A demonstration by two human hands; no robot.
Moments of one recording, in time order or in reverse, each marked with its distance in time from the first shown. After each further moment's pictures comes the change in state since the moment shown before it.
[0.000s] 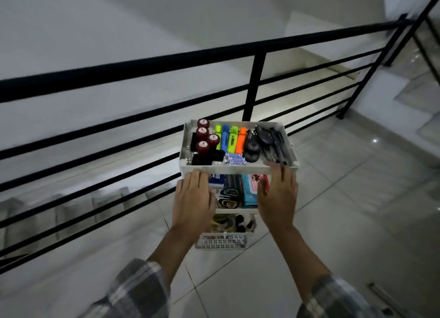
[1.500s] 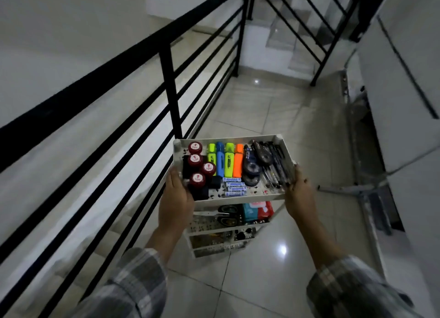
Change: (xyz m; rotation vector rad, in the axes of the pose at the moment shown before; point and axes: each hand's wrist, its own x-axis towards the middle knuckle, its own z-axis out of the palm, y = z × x) left_hand 0.134 -0.096 0.033 -0.508 -0.412 0.143; right_hand -0.014 -0.021 0.000 -0.114 -0.018 0.938
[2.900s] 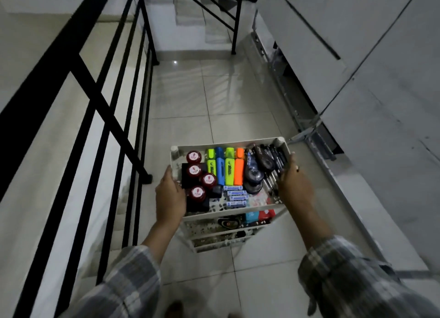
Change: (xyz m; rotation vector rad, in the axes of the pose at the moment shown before) left_hand 0.089 -0.002 -0.001 -0.122 -0.306 0.146; right_hand -0.045 -0.025 0.016 -0.291 0.282 0.407
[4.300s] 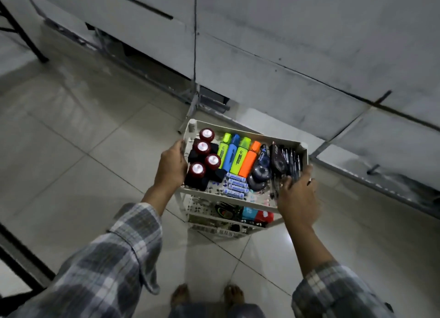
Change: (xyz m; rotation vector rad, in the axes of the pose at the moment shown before) left_hand 0.152 0.158 0.175 0.005 -0.862 0.746; right_hand -0.029 0.021 -0.002 0.057 0.438 1.105
